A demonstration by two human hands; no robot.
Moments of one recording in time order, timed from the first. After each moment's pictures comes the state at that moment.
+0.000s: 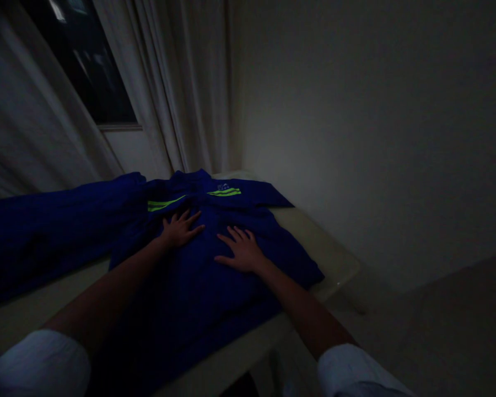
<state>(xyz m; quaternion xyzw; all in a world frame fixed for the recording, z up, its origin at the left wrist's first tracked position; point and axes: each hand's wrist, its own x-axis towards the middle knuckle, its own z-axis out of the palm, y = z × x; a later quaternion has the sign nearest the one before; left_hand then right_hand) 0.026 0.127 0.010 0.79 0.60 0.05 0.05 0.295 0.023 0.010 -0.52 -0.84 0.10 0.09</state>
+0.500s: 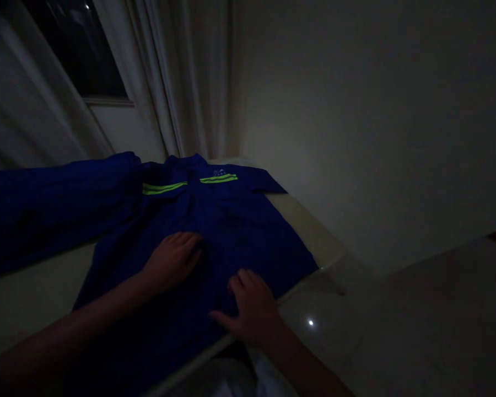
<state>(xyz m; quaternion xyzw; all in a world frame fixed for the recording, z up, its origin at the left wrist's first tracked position) 0.042 -0.027 0.025 0.88 0.46 0.13 0.03 0.292 -0.146 0.025 -0.56 -0.80 0.09 0.18</state>
